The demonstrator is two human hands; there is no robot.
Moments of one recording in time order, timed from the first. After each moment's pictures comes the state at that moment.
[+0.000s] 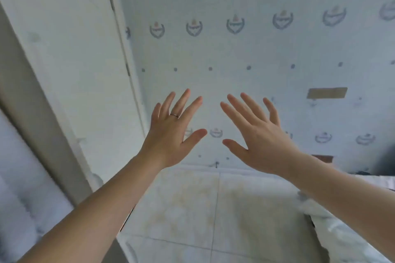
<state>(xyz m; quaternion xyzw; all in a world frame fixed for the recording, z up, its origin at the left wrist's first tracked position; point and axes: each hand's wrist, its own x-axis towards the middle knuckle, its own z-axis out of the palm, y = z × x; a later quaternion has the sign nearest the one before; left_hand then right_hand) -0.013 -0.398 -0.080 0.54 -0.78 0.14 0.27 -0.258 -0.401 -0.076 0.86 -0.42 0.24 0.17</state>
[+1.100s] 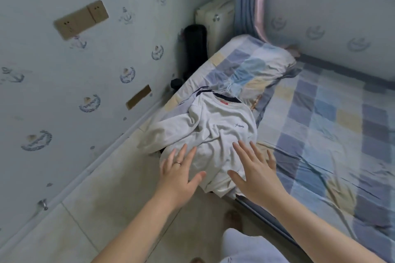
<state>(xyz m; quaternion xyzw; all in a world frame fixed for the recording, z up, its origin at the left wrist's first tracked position) -0.557 -0.702 -0.398 0.22 -0.94 -0.26 -0.06 -0.691 -0.499 -0.382 0.36 -0.92 0.12 -0.11</state>
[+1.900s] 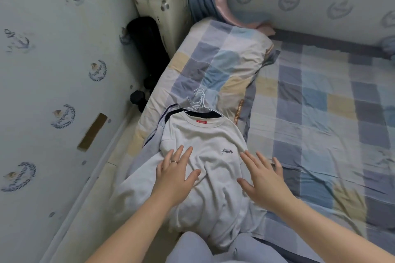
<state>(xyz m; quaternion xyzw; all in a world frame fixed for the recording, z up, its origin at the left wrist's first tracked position) -0.902 -0.837 -0.466 0.14 -0.94 -0.25 -0.18 -0.977 -0.576 -0.462 0.22 -0.94 0.09 -0.24</state>
